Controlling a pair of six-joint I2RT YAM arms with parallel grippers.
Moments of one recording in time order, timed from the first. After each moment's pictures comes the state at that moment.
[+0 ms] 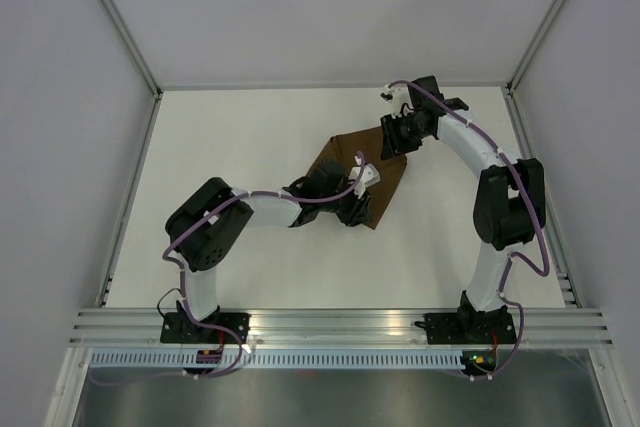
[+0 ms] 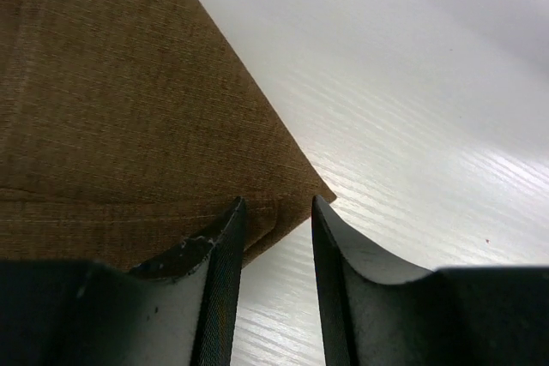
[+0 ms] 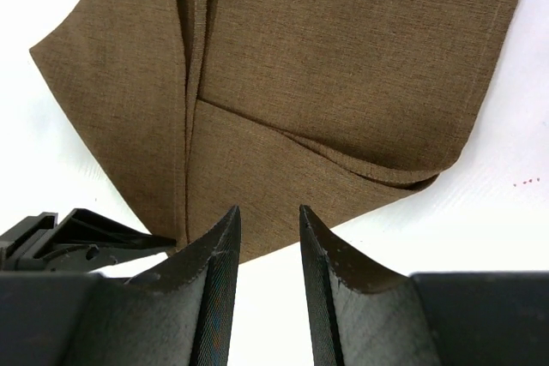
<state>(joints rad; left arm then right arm) -0.80 1.91 1.01 0.29 0.42 0.02 0.24 1.92 1.59 -0.72 -0.38 -0.07</state>
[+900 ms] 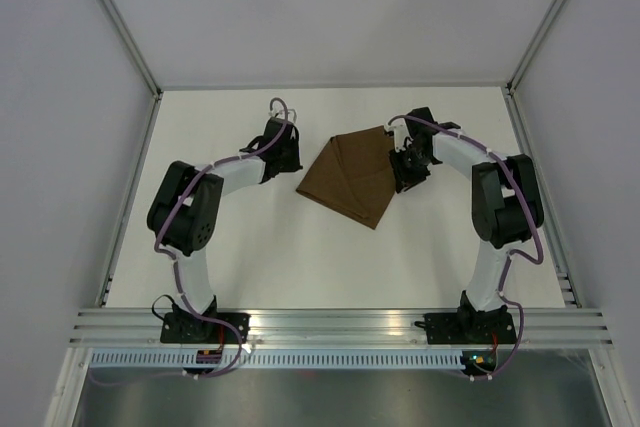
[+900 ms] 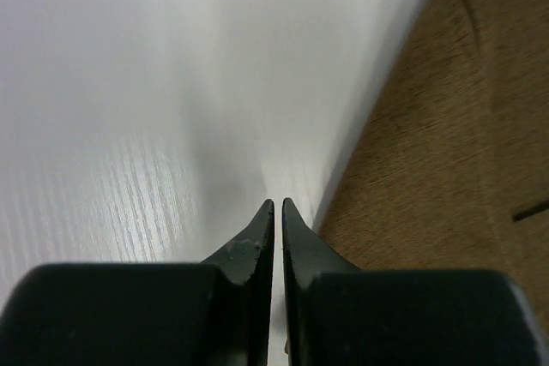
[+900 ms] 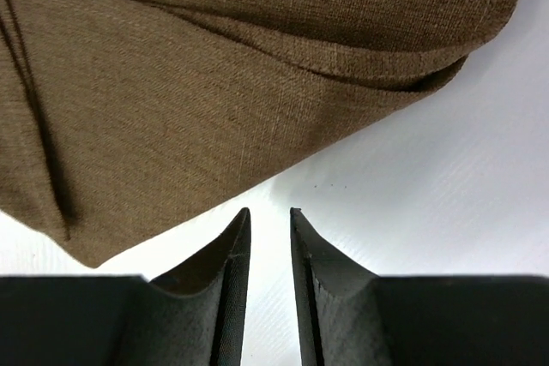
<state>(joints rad) -0.43 1.90 1.18 0.01 -0.08 -0.35 0.24 1.93 1.35 -0.71 -0.22 -0.12</state>
